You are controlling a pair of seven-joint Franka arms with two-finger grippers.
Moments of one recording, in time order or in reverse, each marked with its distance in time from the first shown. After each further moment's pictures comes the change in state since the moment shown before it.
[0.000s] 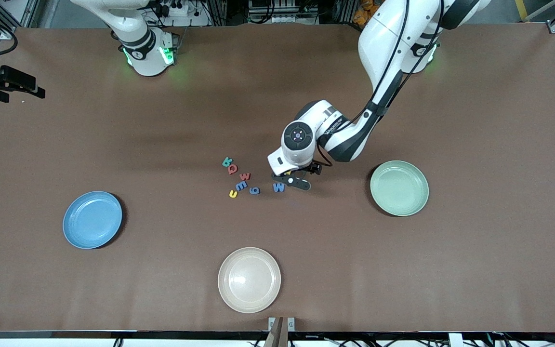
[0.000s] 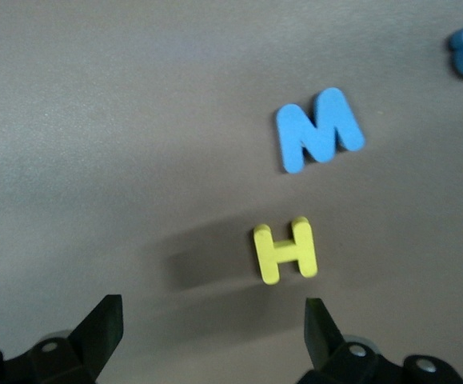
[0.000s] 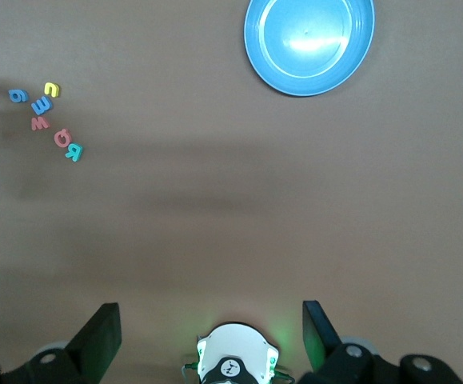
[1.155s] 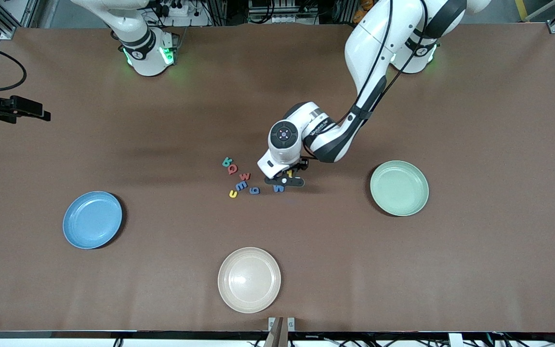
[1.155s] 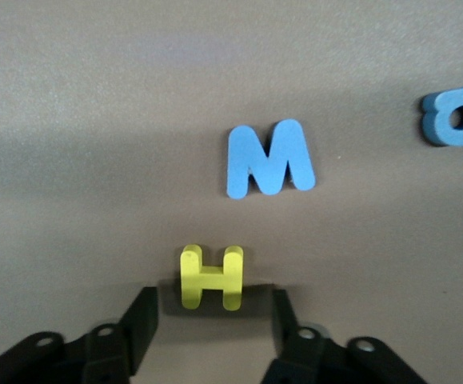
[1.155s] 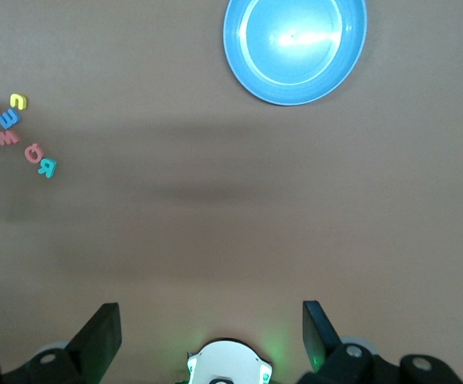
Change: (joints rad) left arm -0.061 0.071 0.005 0.092 0.000 0.015 -0.256; right arm -0.003 0.098 0.000 -0.011 -0.014 0.074 -0.006
